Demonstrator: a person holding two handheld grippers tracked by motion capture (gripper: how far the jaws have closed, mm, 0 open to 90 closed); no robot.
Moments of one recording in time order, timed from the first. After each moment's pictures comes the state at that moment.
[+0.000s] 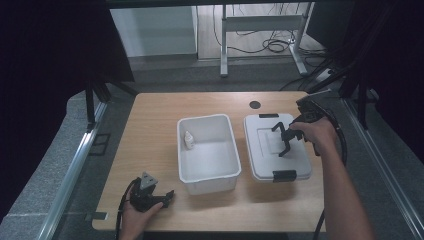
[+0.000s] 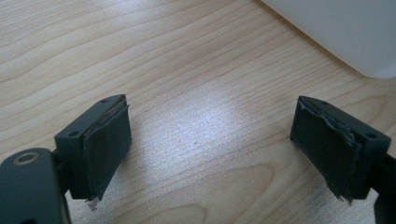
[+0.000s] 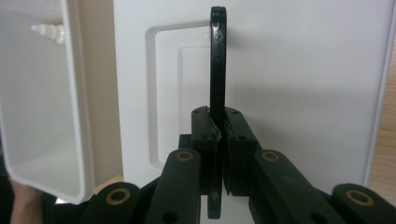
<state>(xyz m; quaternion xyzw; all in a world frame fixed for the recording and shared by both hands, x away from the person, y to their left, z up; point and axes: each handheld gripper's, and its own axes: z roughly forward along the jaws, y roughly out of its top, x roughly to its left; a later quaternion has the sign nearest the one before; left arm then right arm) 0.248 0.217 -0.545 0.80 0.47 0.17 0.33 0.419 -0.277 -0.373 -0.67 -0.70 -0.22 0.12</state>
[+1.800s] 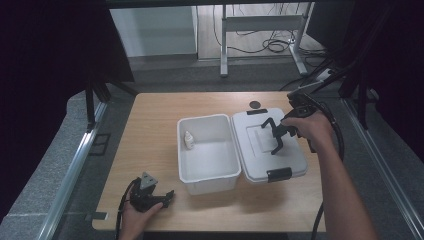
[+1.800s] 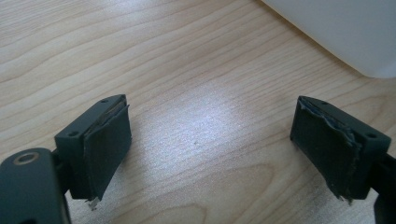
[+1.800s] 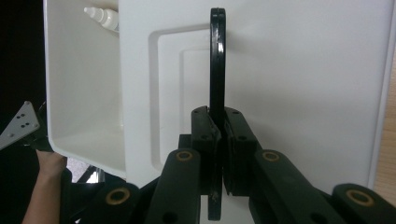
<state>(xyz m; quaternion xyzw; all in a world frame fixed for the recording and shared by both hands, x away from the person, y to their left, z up) 0.248 0.217 -0.545 0.80 0.47 0.17 0.33 0.406 -0.243 -0.337 -0.63 -0.73 -0.23 0.12</state>
